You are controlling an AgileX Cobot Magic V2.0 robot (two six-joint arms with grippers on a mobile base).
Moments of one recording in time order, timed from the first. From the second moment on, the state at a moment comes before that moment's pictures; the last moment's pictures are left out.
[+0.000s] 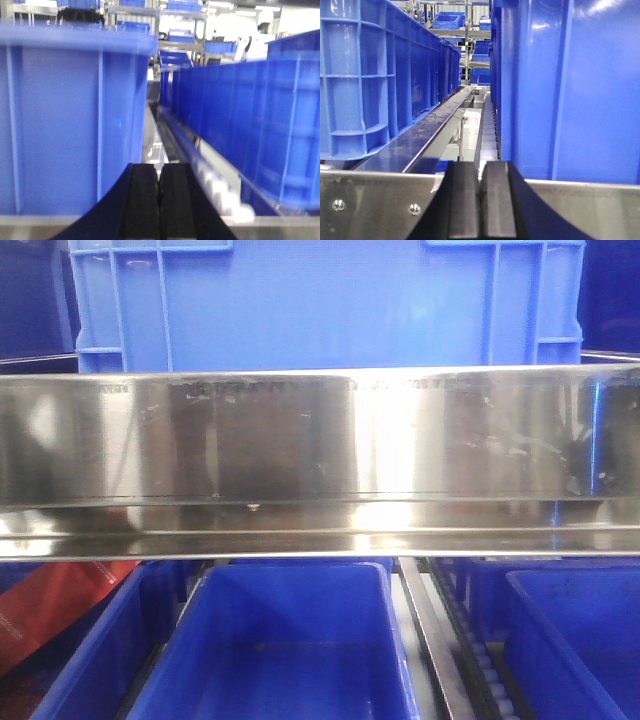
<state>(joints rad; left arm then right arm) -0.18 0.06 -0.10 0.02 0.04 -0.06 0.07 0.00 0.00 0.03 0.03 0.00</state>
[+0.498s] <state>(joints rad) -0.18 0.01 0.00 0.04 0.01 -0.08 0.07 0.00 0.00 0.03 0.03 0.00</state>
